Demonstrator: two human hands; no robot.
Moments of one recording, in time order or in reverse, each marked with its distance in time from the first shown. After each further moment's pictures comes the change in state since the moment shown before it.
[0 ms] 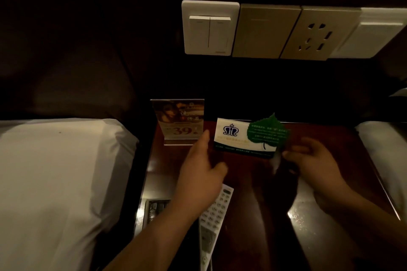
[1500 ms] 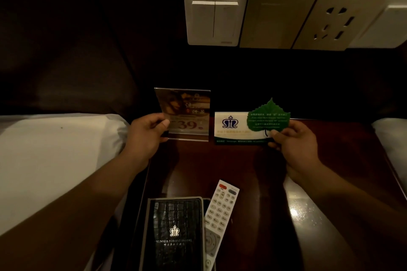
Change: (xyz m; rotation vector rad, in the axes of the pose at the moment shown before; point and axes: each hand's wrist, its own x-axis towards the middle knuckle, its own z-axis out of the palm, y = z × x) left_hand 0.088 -0.057 -0.096 -0.179 0.237 -0.051; right_hand 0.050 0.008 0.056 0.294 -0.014 -0.111
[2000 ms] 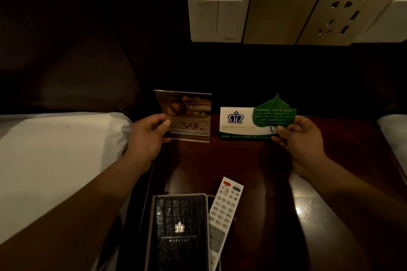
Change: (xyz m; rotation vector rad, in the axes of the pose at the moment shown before) left_hand -0.007 -0.007 -0.003 -0.058 0.007 0.042; right_hand 0.004 -0.003 -0.001 0.049 -0.014 -0.001
